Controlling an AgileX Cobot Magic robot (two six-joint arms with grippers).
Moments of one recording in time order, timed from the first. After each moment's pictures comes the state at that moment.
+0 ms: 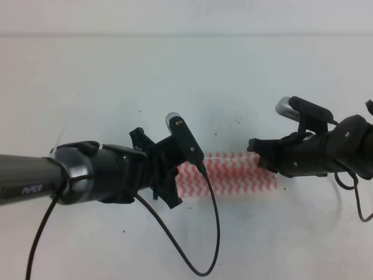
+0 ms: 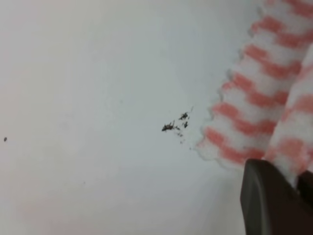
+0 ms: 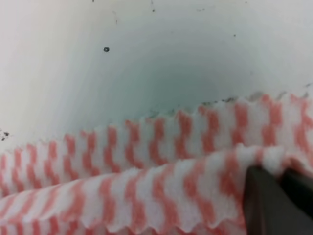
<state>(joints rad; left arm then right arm) -0.68 1.87 -1.02 -1.69 -0.10 2.40 0.39 1.81 -0.99 0.82 0.20 -0.17</state>
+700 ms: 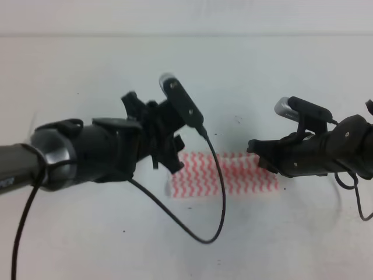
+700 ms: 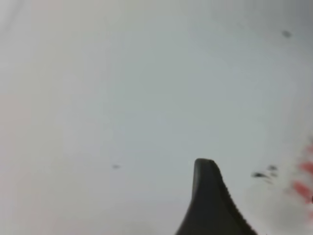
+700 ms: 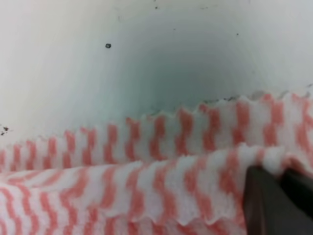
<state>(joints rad) -0.68 1.80 -1.08 -1.70 -0.15 2.37 0.39 1.81 -0.99 0.82 0.20 -0.19</state>
